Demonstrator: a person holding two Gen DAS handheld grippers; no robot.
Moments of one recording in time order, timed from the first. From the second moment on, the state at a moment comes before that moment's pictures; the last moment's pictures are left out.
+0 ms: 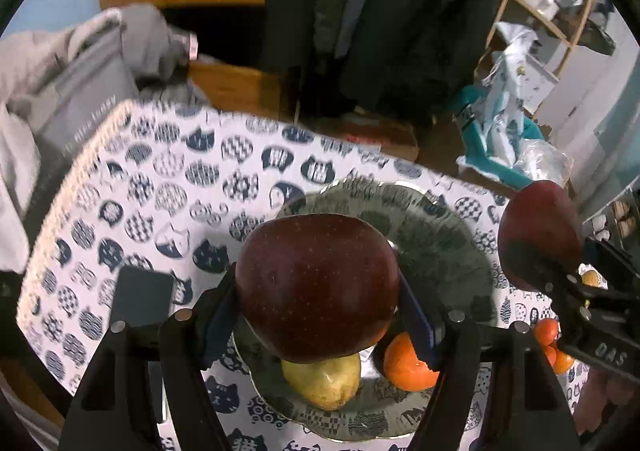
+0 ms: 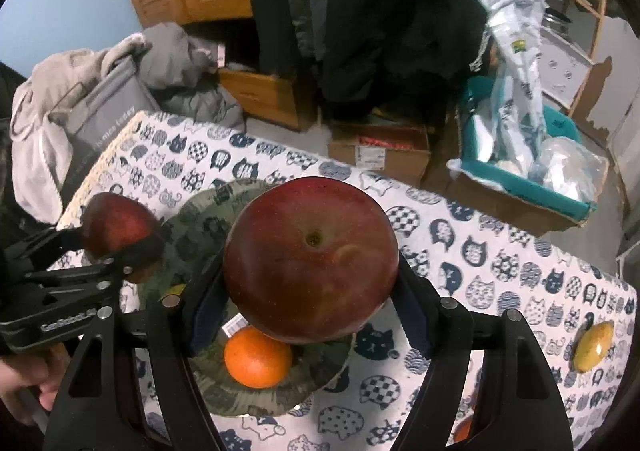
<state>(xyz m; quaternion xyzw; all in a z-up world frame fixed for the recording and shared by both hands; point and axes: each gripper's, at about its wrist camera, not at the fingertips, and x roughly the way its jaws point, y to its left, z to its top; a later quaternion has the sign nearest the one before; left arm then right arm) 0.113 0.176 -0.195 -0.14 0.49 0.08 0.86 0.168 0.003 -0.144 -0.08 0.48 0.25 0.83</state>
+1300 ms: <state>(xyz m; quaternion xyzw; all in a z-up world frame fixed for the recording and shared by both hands) 0.149 0.169 -0.284 -0.11 0.58 0.07 0.81 0.179 0.001 -0.189 -0.08 0.53 0.24 0.81</state>
